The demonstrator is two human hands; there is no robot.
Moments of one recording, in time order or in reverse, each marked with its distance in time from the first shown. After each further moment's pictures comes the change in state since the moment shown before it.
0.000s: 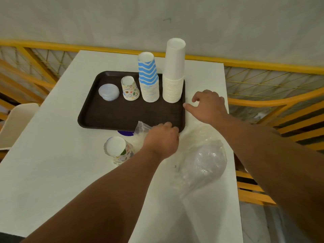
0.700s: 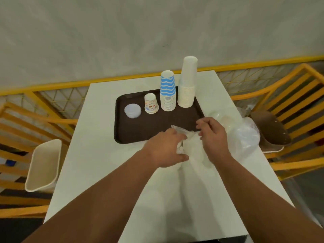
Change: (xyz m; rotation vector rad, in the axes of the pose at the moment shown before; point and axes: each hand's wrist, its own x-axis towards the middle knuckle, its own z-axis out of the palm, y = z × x) left_hand -0.104 -0.120 -0.102 -0.188 -0.338 0.248; right_hand -0.154 -0.182 0.013 1.106 0.431 0.459
